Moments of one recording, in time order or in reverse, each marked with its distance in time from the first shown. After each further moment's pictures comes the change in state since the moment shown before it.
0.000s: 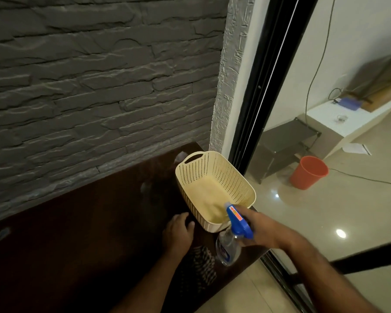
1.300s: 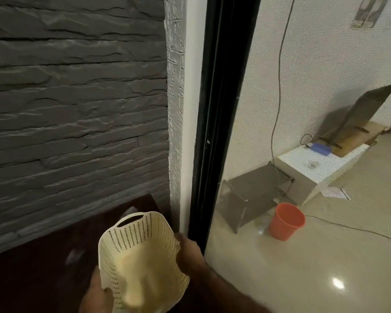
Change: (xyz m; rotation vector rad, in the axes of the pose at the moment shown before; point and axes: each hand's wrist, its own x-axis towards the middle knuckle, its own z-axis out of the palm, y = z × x) left_hand 0.075 0.066 0.005 -0.256 0.104 -0.483; right_hand 0.144 0.073 -0.066 0.240 0.309 0.235
